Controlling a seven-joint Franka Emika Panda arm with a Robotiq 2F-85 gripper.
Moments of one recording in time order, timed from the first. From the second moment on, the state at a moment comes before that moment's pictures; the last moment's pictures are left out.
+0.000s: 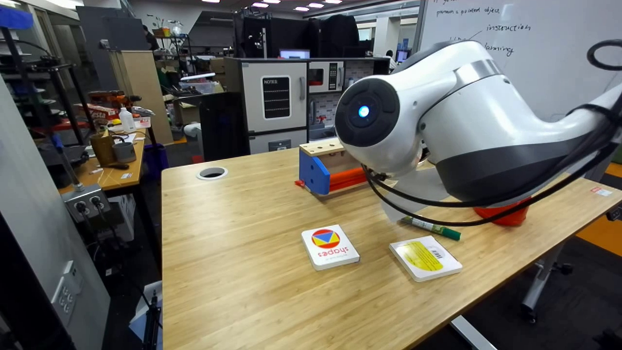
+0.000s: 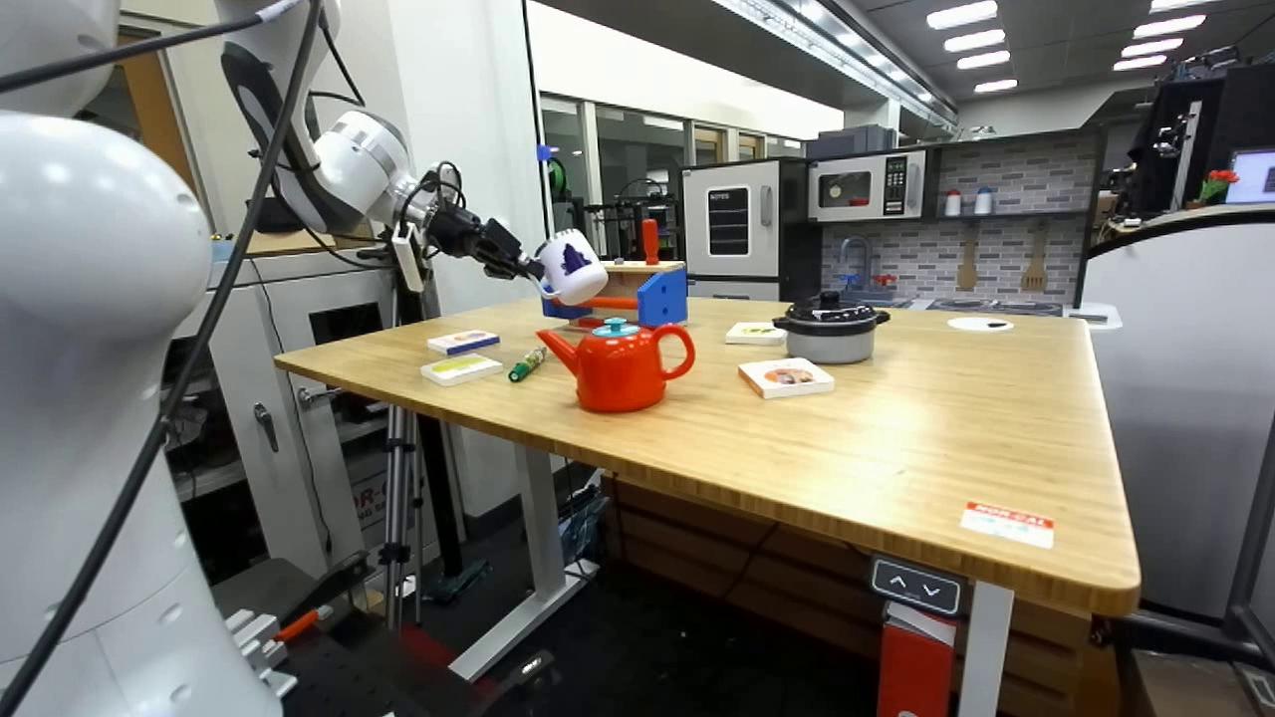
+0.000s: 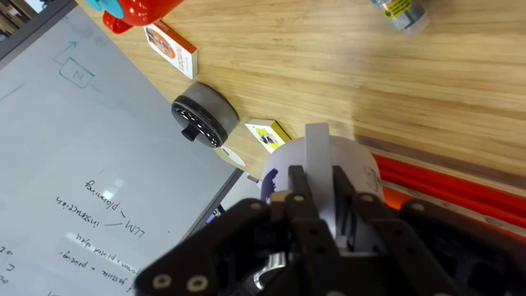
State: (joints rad) arm 0.45 0.39 0.28 -1.84 -1.12 1.68 1.48
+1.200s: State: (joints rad) arm 0.44 0.30 0.30 -1.96 -1.32 1.78 1.32
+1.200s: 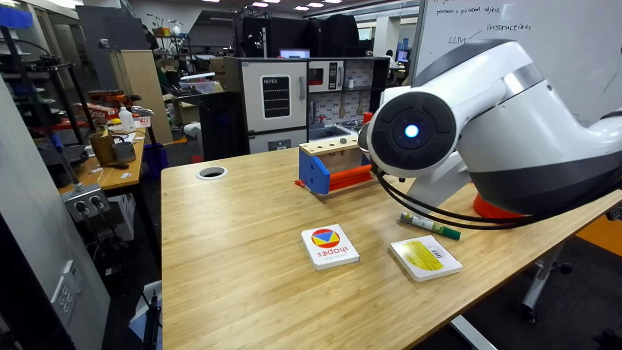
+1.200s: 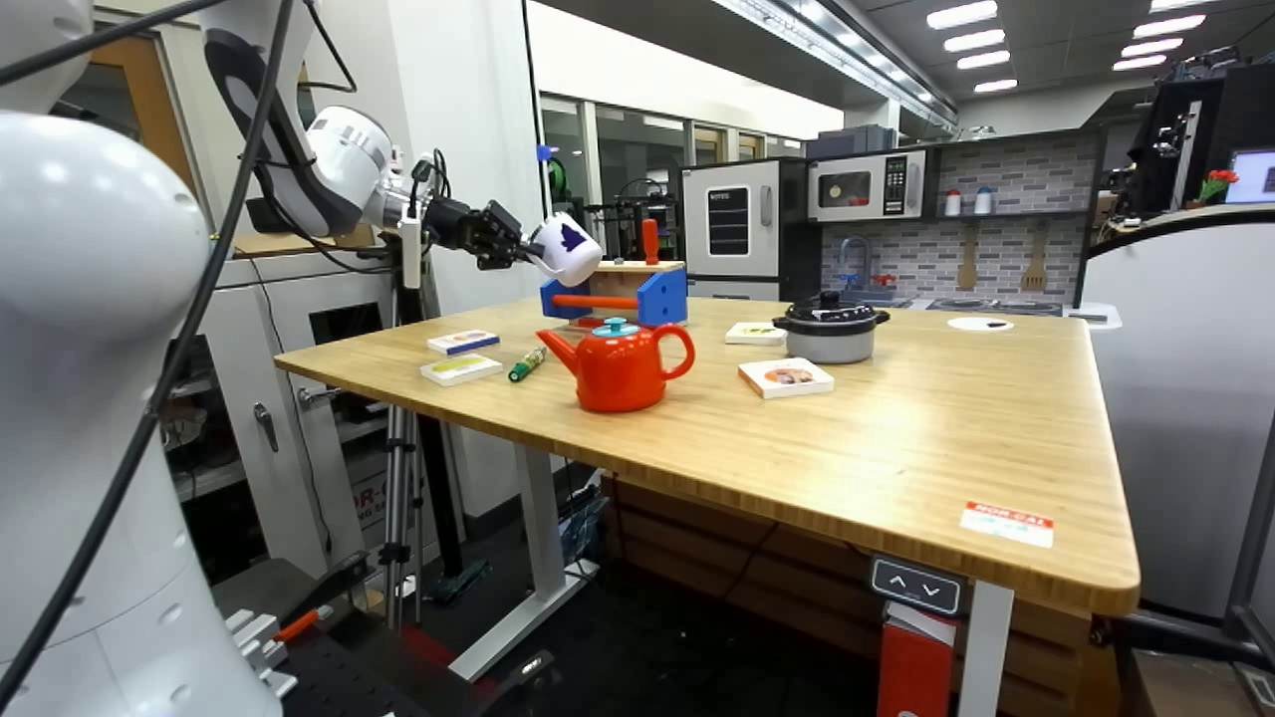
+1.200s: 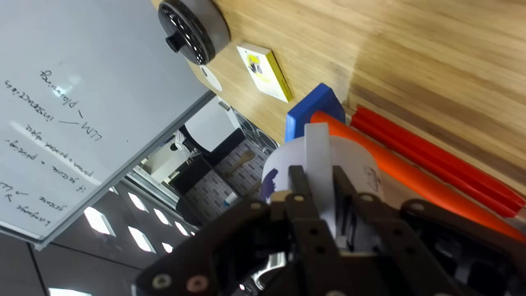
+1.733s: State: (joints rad) arm 0.44 0.29 0.33 -1.97 -1.42 1.90 1.19
